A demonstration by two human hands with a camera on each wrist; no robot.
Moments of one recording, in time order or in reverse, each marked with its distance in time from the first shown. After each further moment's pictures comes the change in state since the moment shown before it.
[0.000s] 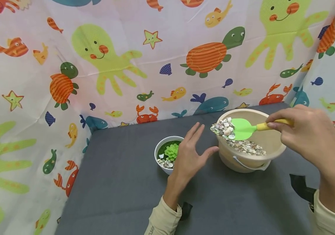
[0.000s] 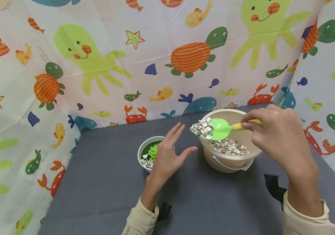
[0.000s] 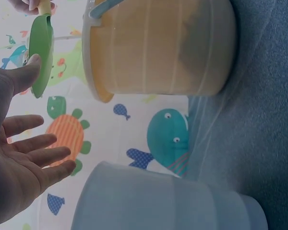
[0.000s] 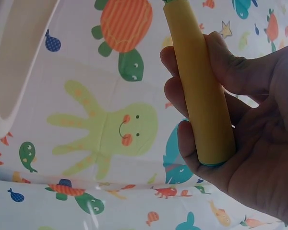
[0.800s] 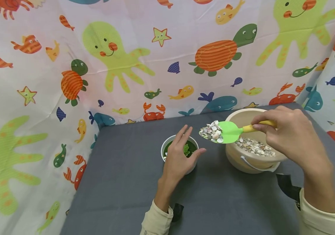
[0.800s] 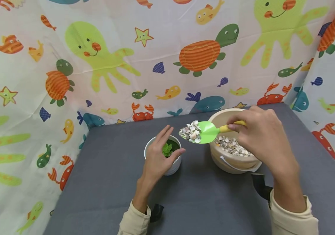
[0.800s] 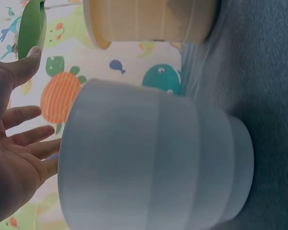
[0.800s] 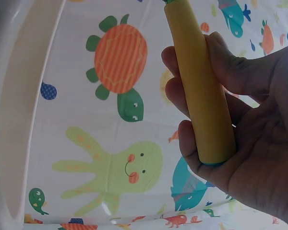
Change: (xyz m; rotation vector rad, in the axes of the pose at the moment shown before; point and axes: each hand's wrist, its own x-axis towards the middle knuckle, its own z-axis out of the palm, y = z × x) left_hand -0.020 -0.035 -0.030 0.052 0.075 -0.048; right_hand 0.010 -0.027 0.030 0.088 -0.056 -0.052
